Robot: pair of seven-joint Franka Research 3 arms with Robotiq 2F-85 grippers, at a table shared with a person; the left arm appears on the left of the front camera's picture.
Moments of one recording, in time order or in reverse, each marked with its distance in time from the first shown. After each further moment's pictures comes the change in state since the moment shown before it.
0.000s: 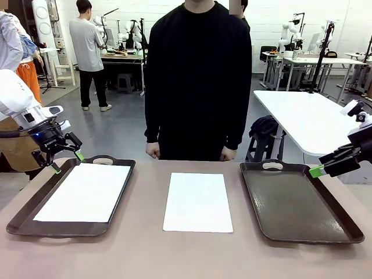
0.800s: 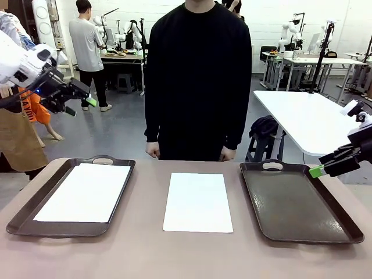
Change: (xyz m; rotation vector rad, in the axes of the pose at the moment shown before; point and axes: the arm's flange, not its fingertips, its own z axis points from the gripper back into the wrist) left arm -0.100 -0.129 0.118 -0.113 -0.633 -0.392; right arm 0.000 0.000 0.000 0.000 0.001 0.001
